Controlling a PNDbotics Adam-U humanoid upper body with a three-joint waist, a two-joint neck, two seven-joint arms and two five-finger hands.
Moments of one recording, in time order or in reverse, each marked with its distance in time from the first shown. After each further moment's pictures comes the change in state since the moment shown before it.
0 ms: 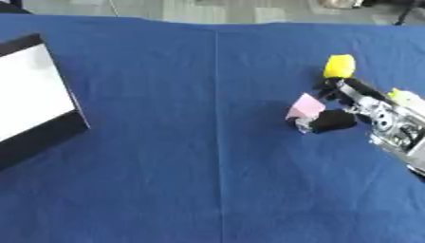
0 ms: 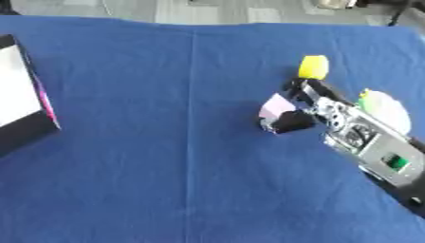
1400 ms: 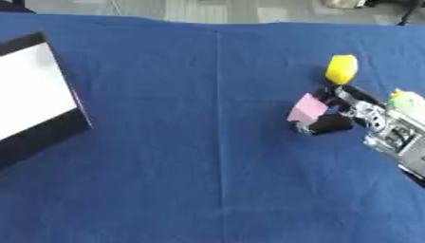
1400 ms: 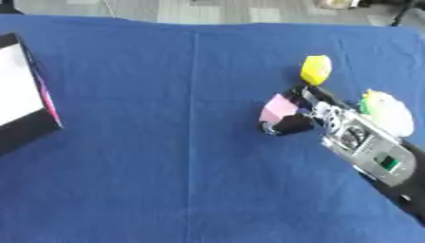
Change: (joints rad) left arm -0.001 -0.006 -0.006 0.001 0.002 0.004 -0.005; right arm -0.001 0.029 0.001 0.091 0.010 -0.021 0.026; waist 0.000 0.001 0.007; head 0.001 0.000
